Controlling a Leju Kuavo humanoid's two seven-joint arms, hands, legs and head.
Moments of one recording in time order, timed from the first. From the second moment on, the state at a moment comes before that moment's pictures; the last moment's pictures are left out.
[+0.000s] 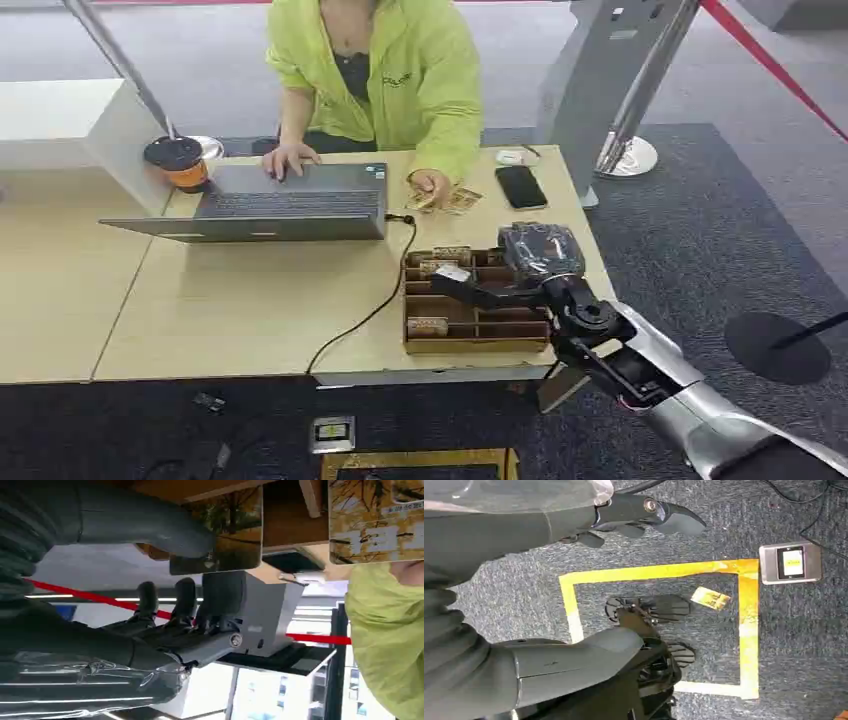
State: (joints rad) left arm -0.17 0.09 -1.17 -0.21 1.07 0.23 -0.19; right arm -0.49 -0.10 0.56 -1.11 1.31 -0.21 0.33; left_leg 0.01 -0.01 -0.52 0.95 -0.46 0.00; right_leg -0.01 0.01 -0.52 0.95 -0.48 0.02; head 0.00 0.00
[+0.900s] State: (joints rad) left arm -0.16 0.09 -1.17 -0.21 1.08 0.23 -0.20; right arm -0.50 -0.09 0.57 -1.17 1.32 -0.17 0.33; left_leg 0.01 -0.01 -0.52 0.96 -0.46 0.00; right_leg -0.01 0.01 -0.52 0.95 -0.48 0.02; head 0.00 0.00
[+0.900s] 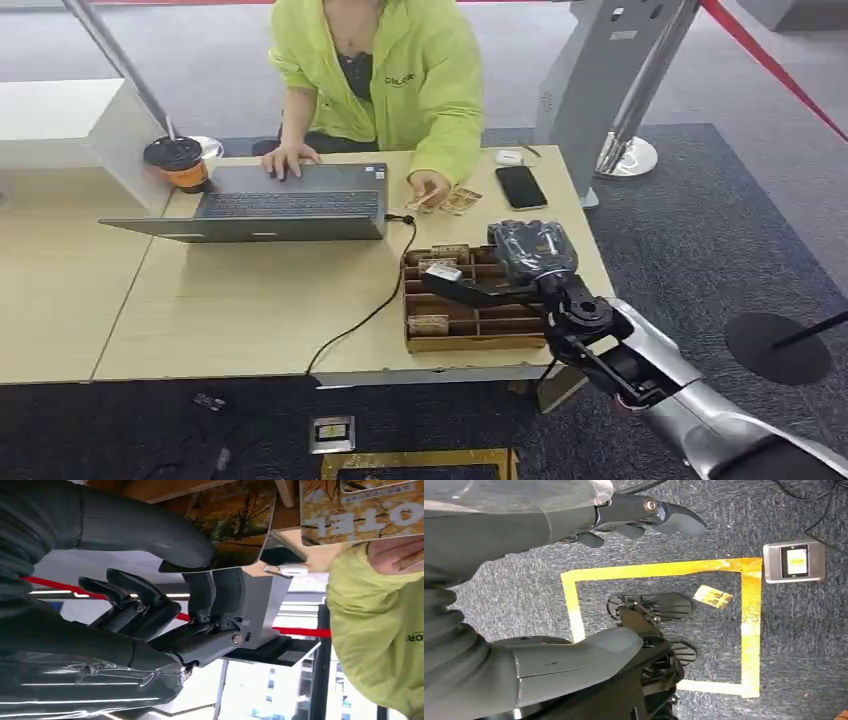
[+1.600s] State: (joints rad) left arm -0.16 0.09 -1.17 -0.21 1.08 0.23 -0.20; right arm -0.51 -0.12 0.53 -1.50 1.32 -0.23 0.33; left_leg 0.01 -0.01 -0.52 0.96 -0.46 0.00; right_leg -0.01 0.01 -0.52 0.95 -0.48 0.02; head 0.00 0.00
